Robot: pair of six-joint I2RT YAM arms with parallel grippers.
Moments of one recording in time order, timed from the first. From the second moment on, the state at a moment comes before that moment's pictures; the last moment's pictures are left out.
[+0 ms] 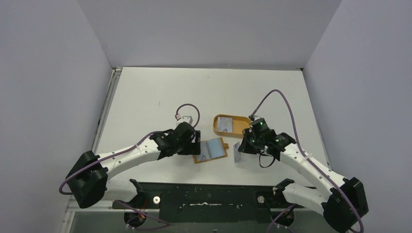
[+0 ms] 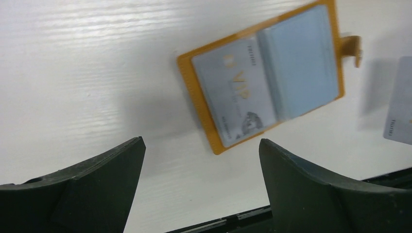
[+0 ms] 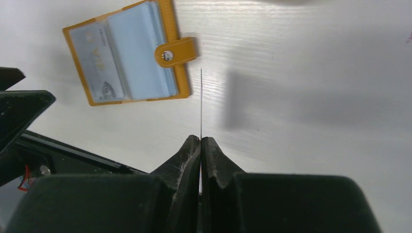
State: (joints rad) left arm -0.90 1.31 0.80 -0.47 -0.22 -0.76; right arm 0.56 1.03 0.69 -0.62 -0.09 0.63
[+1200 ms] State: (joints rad) left arm -0.83 1.23 0.74 -0.39 -0.08 -0.72; right arm 0.67 1.24 0.67 -0.48 -0.13 0.72
